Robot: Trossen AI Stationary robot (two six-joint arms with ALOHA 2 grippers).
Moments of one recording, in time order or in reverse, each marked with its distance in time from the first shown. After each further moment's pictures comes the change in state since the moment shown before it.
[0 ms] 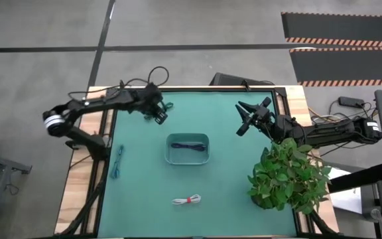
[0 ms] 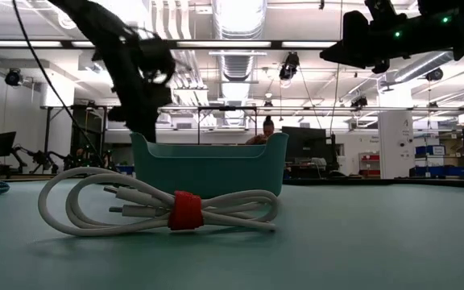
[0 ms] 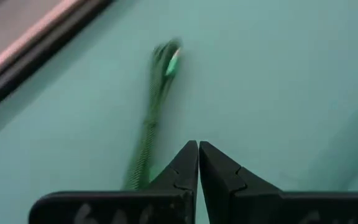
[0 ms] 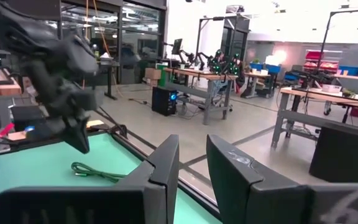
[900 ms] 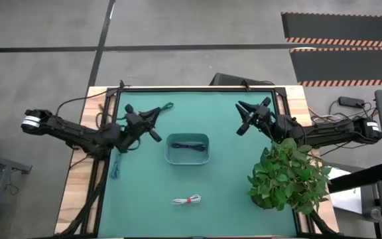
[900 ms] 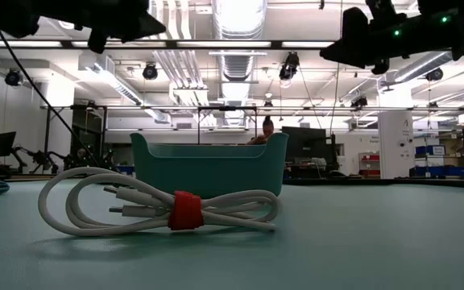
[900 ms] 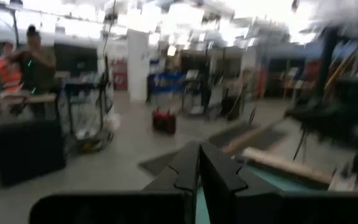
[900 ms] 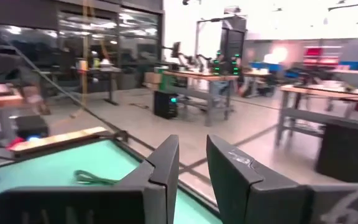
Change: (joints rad) left arm -0.722 -0.405 -0.481 1.398 -0.805 0.329; right arm 0.000 0.005 0.000 0.024 0.004 0.033
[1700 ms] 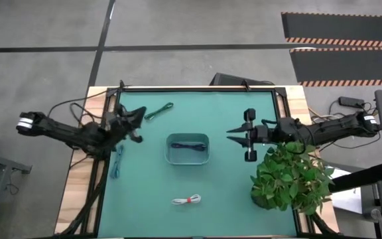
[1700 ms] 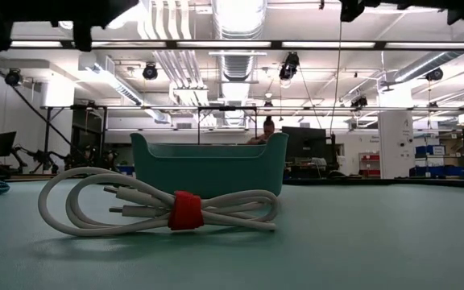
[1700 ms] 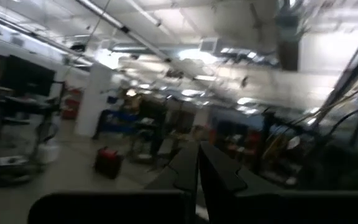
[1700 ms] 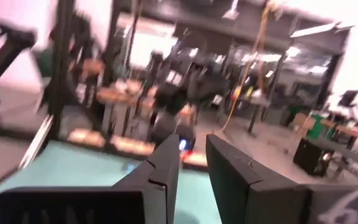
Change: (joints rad) left arm -0.019 -0.177 -0.173 0.278 0.173 -0.021; right arm 0.180 -0.002 0.185 -0.174 -0.545 -0.108
